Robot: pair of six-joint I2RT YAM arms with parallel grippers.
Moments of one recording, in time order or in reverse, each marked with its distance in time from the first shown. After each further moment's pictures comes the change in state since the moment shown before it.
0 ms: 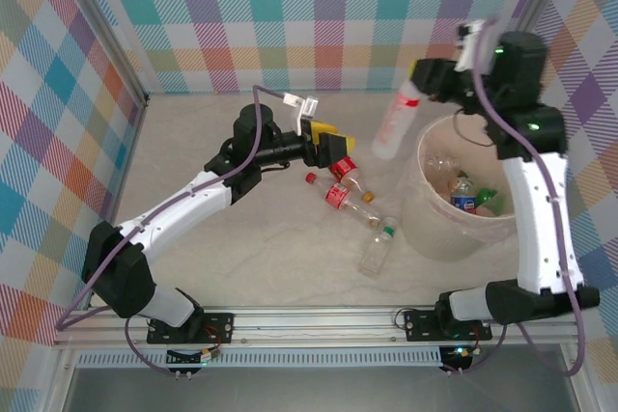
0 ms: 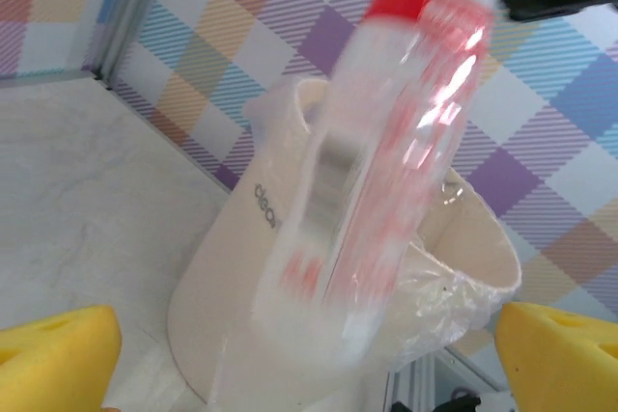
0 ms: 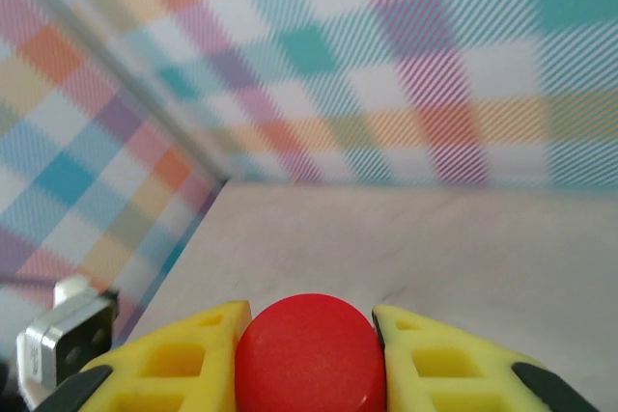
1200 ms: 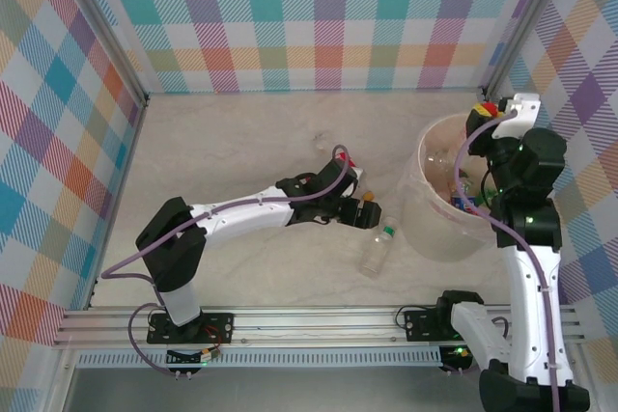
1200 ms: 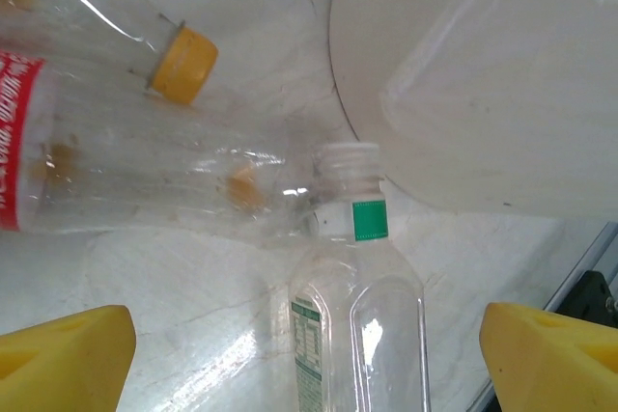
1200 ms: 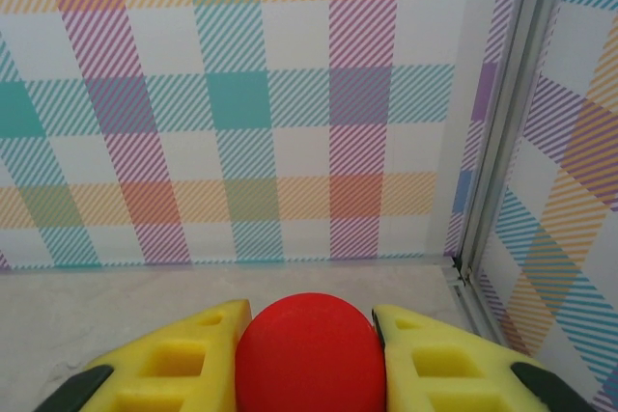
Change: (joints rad) left arm -0.338 0.290 0.078 -0.528 -0.444 -0.061; right arm -0.182 -0.518 -0.815 0.505 0.369 -0.284
